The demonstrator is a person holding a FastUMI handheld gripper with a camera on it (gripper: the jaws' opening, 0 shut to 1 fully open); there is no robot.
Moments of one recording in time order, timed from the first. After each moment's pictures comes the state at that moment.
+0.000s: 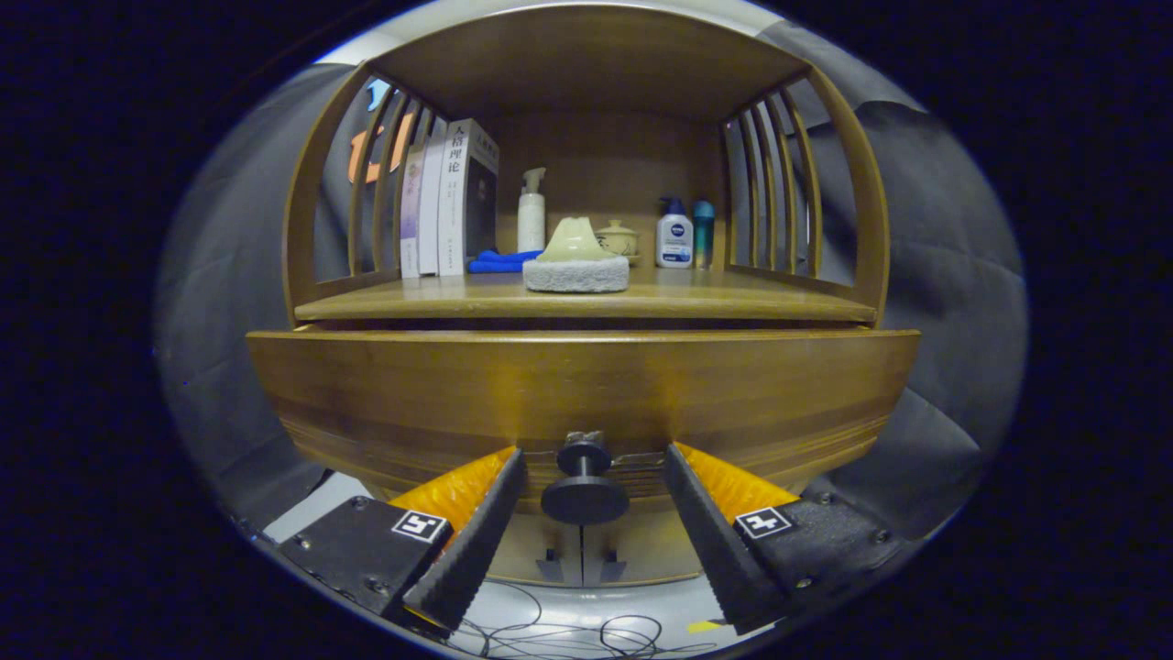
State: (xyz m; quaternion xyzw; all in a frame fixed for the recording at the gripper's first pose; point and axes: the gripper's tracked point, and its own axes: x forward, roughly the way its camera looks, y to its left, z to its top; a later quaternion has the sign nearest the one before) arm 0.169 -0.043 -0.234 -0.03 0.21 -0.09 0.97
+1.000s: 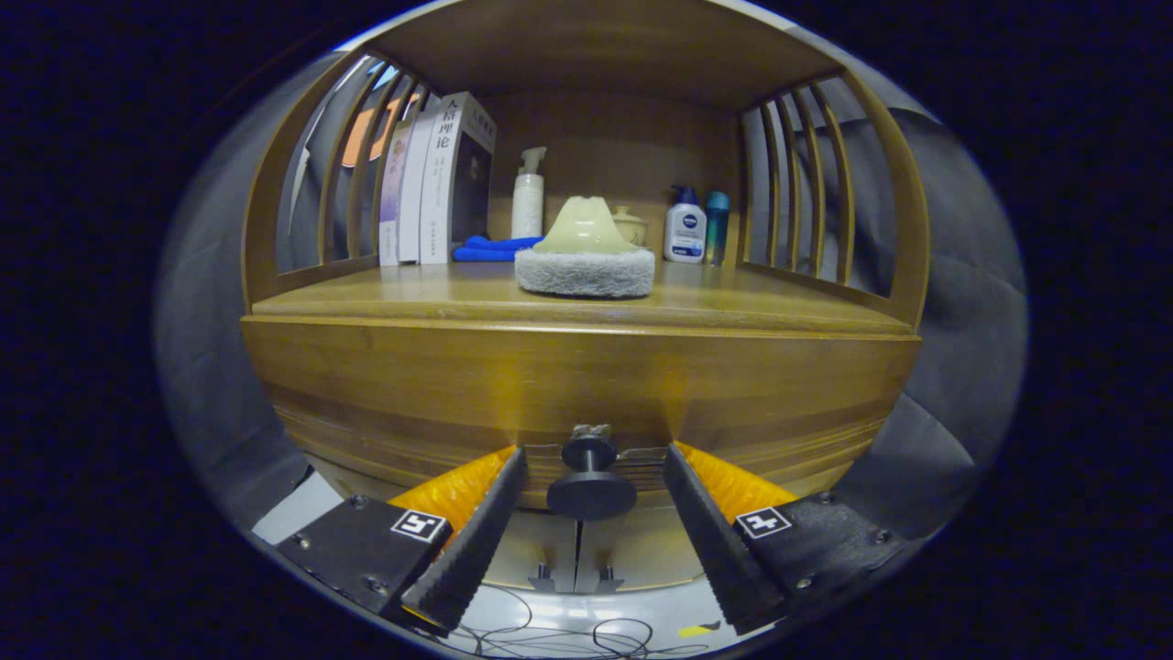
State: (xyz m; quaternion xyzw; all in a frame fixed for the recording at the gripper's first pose) arm 0.205 -0.045 -0.242 -0.04 0.24 -0.11 0.96
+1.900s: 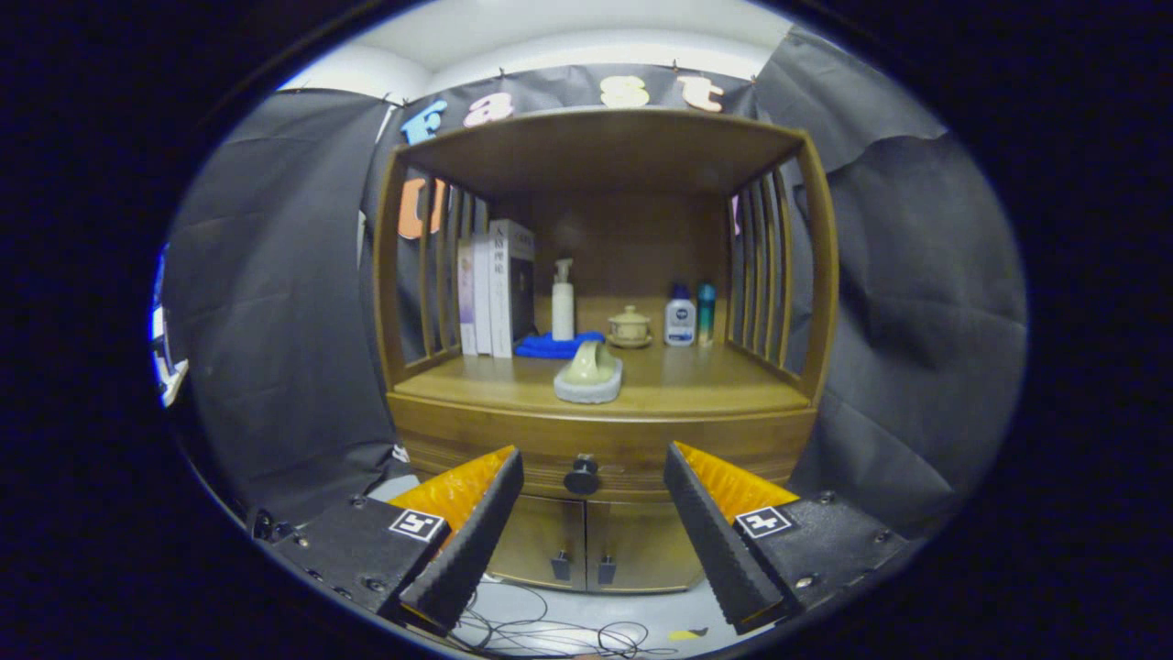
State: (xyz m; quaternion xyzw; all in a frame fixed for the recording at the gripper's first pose) arm 0.058 -0.026 -0.082 -0.03 0.14 -0.01 0.99
